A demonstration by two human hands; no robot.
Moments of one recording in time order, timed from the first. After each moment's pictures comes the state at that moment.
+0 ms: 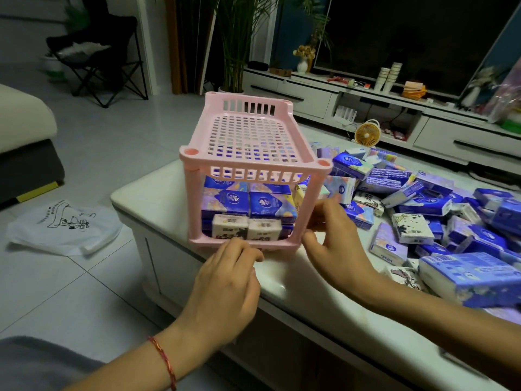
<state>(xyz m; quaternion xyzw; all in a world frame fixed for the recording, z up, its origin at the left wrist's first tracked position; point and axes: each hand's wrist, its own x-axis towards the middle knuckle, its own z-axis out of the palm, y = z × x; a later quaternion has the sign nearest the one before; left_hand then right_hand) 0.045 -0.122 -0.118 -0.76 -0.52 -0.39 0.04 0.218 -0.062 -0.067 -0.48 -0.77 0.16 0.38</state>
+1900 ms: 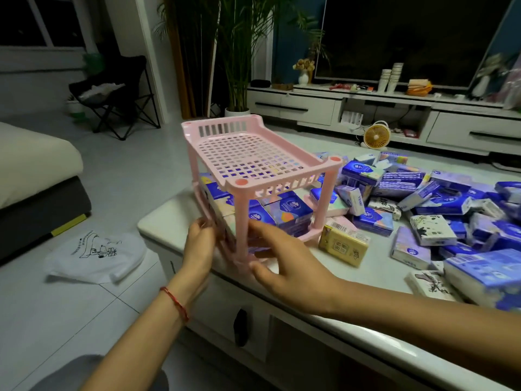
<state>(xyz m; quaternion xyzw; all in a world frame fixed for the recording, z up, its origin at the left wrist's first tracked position) -0.010 -0.041 -0.093 -0.33 -0.61 -0.59 -0.41 0.152 -0.081 -0.053 -0.33 -0.85 0.28 0.29</state>
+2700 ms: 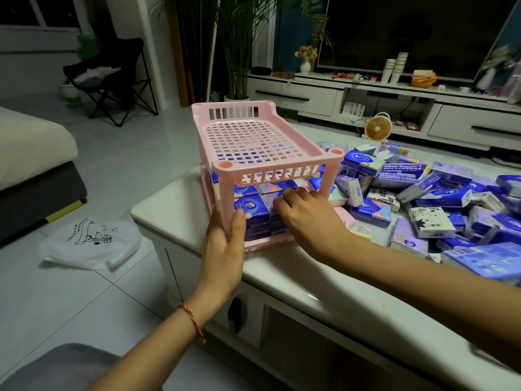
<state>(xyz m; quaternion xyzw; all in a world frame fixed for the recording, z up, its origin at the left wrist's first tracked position) 0.037 -0.081 -0.093 -0.48 -0.50 -0.64 -0.34 0.180 -0.017 -0.060 -0.38 -0.88 -0.26 0.10</state>
